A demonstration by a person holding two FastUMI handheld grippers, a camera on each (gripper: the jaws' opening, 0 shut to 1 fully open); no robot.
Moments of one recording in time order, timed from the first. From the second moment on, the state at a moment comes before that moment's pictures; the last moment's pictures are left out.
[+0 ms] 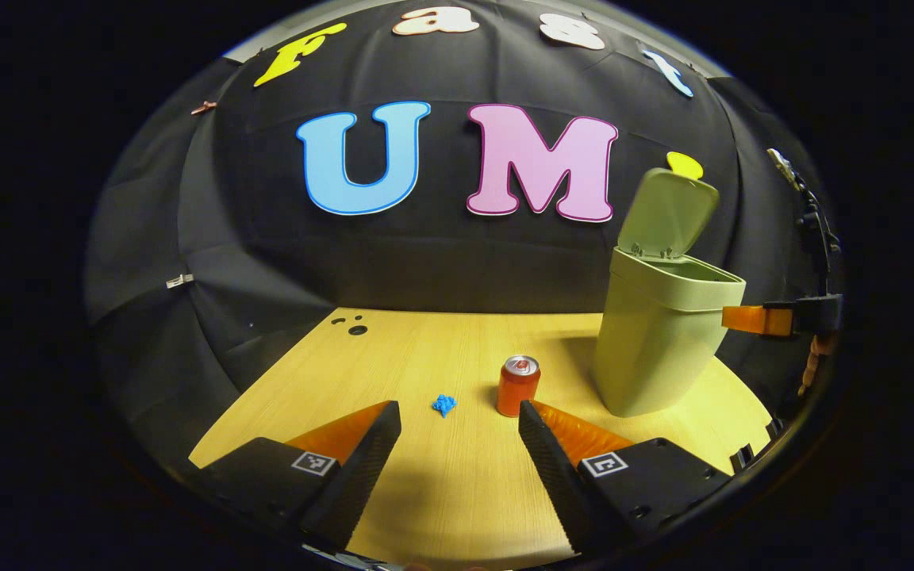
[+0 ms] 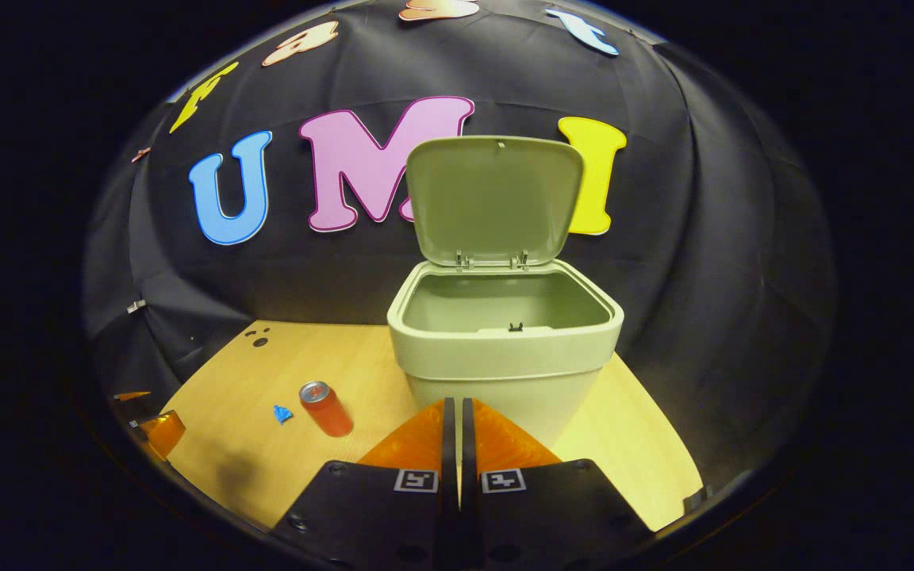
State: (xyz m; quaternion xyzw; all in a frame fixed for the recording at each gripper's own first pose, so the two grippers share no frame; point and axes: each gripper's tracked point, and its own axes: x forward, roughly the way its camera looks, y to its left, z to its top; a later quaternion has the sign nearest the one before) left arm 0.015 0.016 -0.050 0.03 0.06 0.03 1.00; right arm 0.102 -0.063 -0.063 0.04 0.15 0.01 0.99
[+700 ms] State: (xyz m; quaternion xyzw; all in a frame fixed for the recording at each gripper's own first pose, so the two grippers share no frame) left arm 0.041 0.063 -0.067 0.02 0.07 0.03 1.00; right arm 0.088 -0.061 -0.053 0.02 0.13 0.02 0.99
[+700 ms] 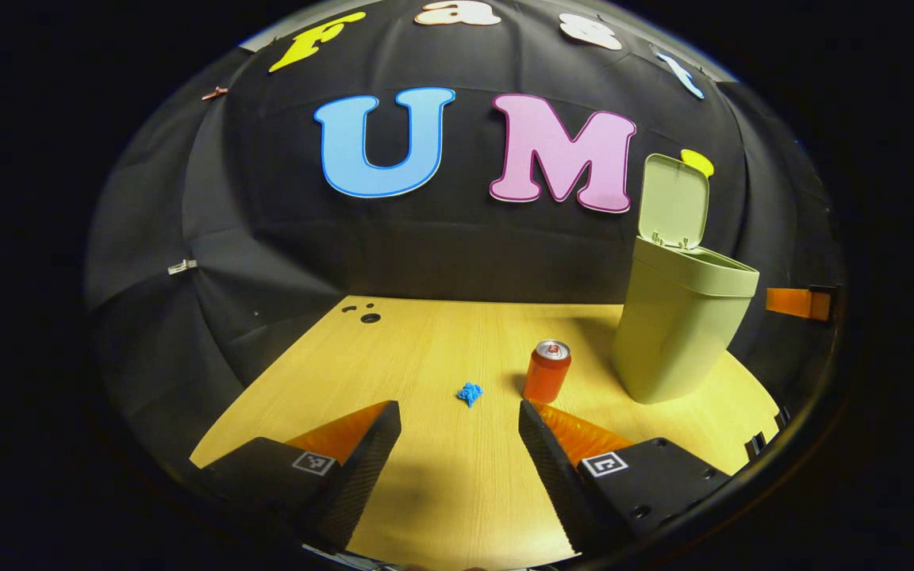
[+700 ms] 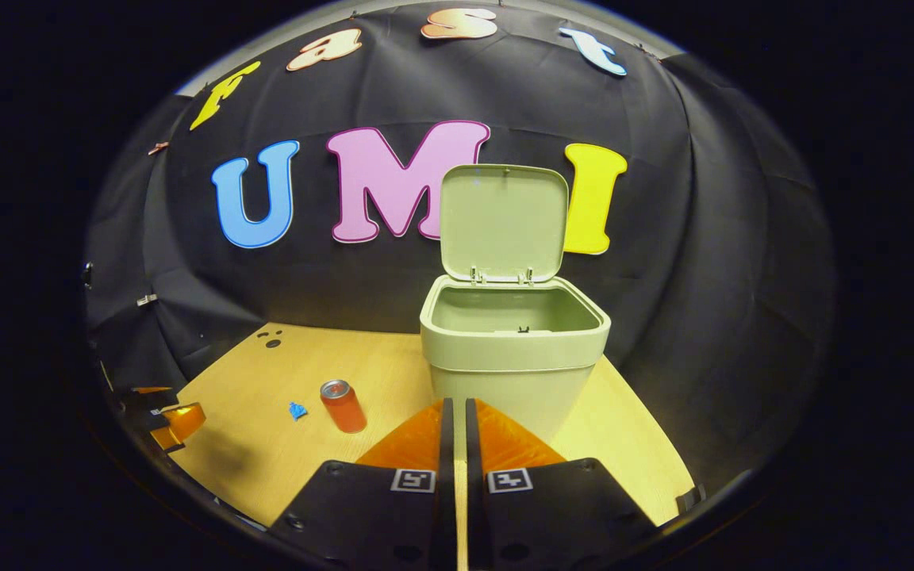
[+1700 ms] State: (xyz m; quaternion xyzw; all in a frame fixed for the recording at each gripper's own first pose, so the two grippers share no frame) left arm 0.232 0.064 -0.165 0.02 0.17 0.05 0.98; right arm 0.094 -0.070 -0.094 0.03 0.20 0.06 0.98
